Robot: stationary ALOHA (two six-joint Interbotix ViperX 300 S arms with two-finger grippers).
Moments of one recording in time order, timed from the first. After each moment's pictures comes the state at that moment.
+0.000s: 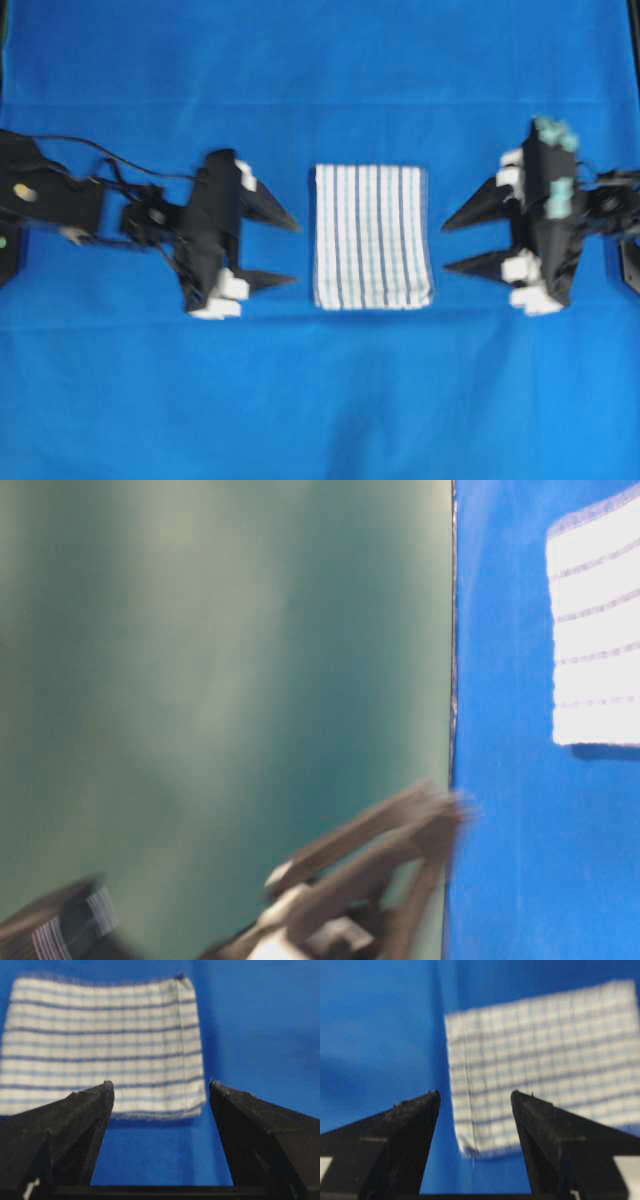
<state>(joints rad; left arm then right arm) -0.08 -0.14 0.77 -0.02 -0.10 -0.04 0.07 -0.56 0.98 0.08 0.15 0.15</state>
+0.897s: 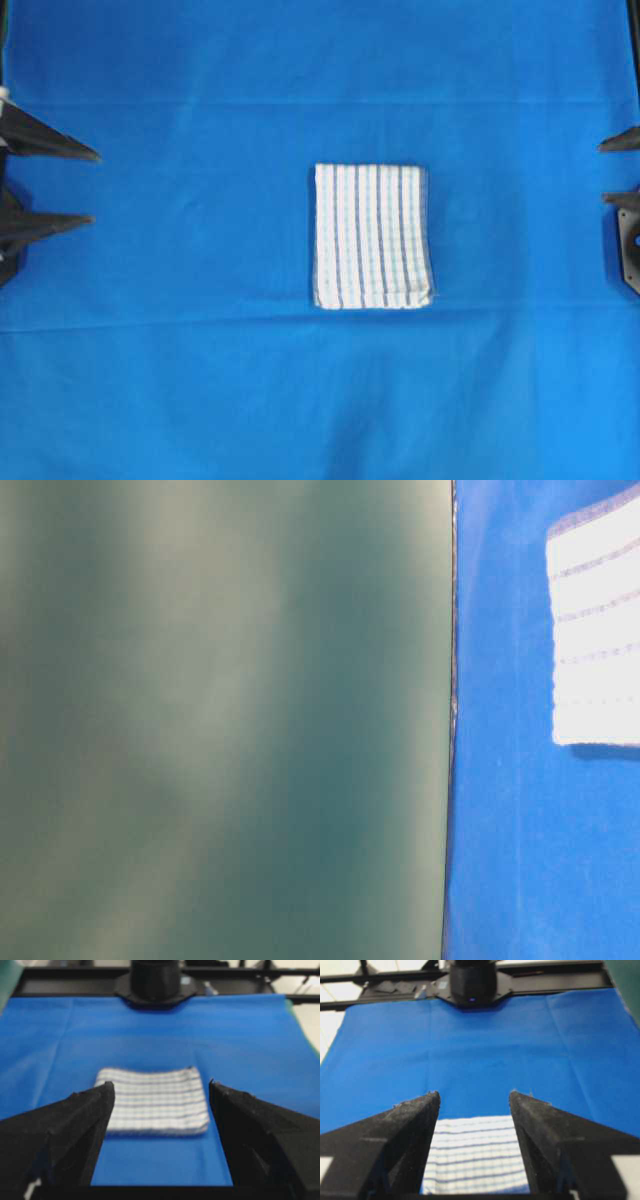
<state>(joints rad) 0.00 -1.17 1.21 -0.02 0.04 0.02 -0.01 -1.31 1.10 -0.10 0.36 0.15</state>
